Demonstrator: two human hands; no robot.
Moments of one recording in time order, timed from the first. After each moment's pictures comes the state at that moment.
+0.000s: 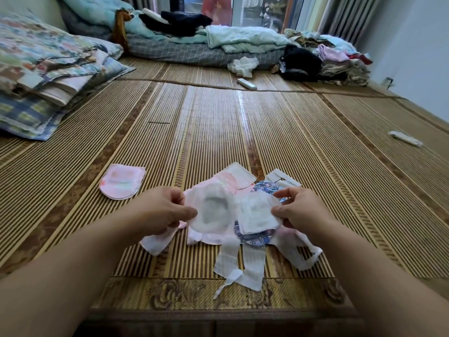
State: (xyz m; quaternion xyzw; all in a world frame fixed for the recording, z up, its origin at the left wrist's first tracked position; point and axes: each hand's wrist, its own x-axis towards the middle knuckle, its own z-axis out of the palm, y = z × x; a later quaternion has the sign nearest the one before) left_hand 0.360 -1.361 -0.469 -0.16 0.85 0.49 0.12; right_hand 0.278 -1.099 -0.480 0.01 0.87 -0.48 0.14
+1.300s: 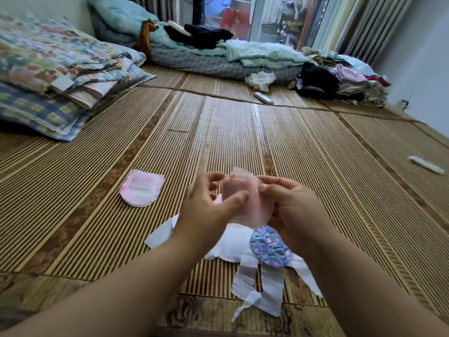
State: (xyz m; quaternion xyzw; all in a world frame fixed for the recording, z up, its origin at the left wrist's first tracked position) left_hand 0.360 -1.315 -0.463 -0.11 0.76 0.63 -0.14; right_hand 0.306 -1.173 -0.430 -0.04 0.62 -0.76 0.18
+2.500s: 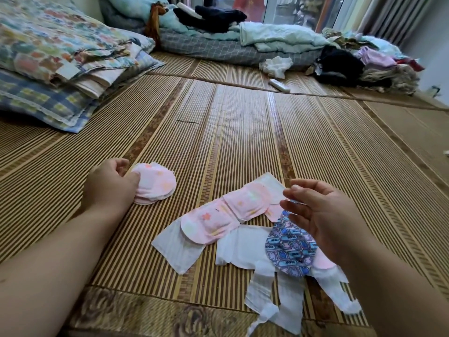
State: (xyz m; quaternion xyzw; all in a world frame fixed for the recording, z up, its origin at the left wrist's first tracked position) left_hand 0.336 -1.485 -0.518 -0.39 0.84 0.29 -0.26; right_hand 0.272 -1.150 -0.459 0.00 0.68 -0.72 0.15
